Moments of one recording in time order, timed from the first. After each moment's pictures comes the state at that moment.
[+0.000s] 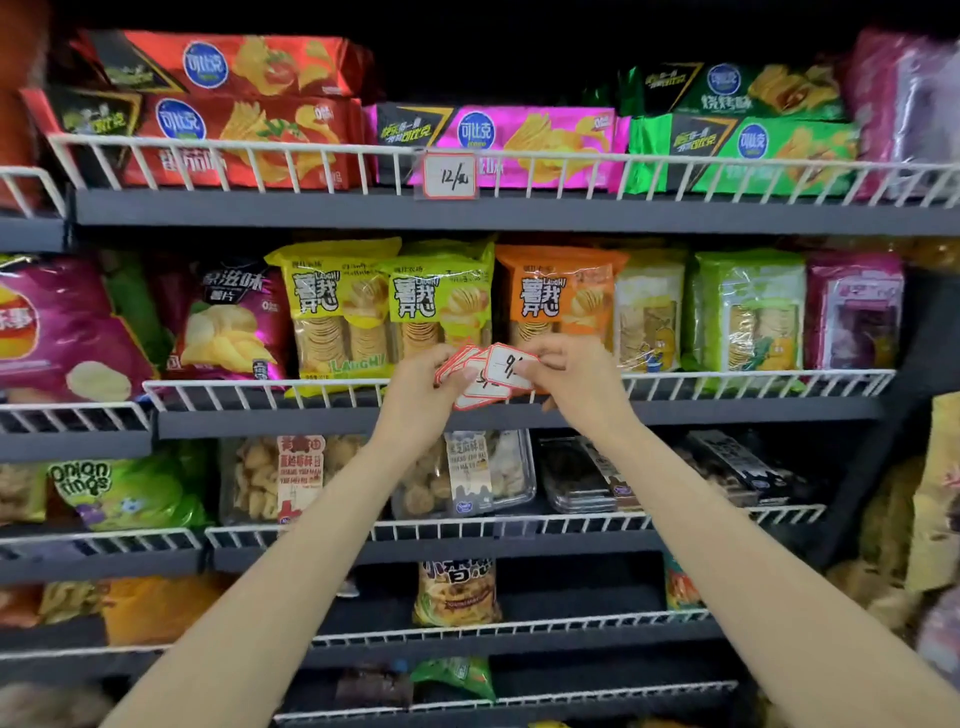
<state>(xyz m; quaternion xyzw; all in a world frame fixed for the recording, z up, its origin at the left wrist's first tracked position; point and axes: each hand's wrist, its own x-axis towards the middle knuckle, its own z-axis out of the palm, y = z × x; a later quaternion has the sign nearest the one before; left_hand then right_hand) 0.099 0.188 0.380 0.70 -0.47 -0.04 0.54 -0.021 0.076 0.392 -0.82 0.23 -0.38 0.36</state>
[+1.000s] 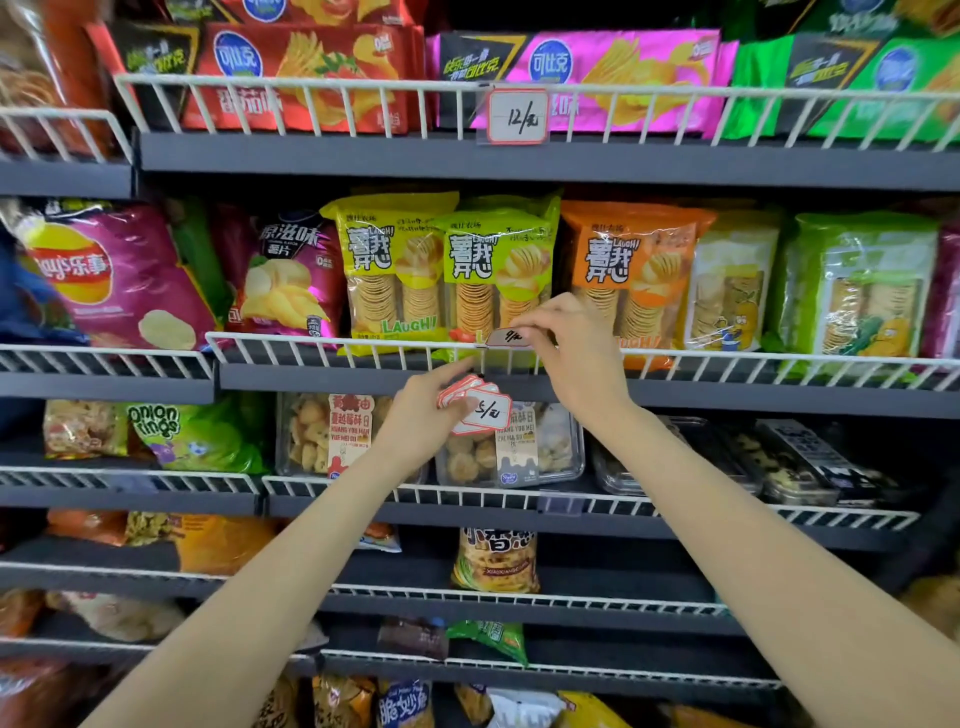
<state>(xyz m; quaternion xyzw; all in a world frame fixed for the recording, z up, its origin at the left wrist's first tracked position) 0.137 0.214 0.328 0.77 -0.43 -0.08 0.46 0.033 0.080 0.369 -0.89 0.16 -0.40 0.13</state>
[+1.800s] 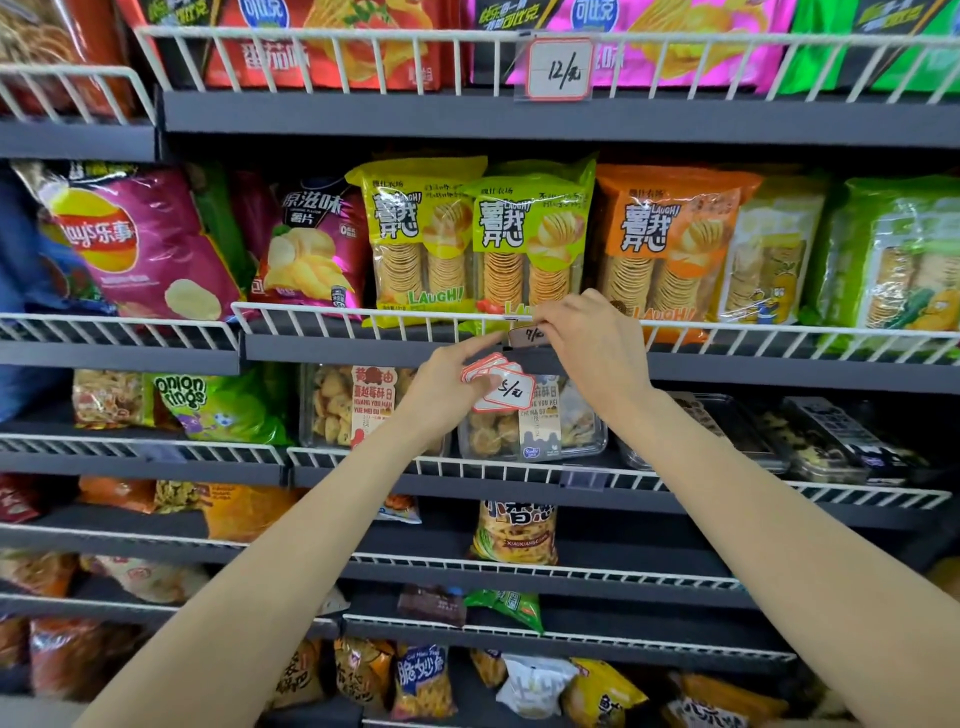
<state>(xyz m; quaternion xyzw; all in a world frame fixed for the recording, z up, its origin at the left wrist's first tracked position) 0.149 0.218 0.322 0.75 -0.45 -0.12 0.47 0.047 0.085 0.348 -0.91 0.19 -0.36 -0.12</state>
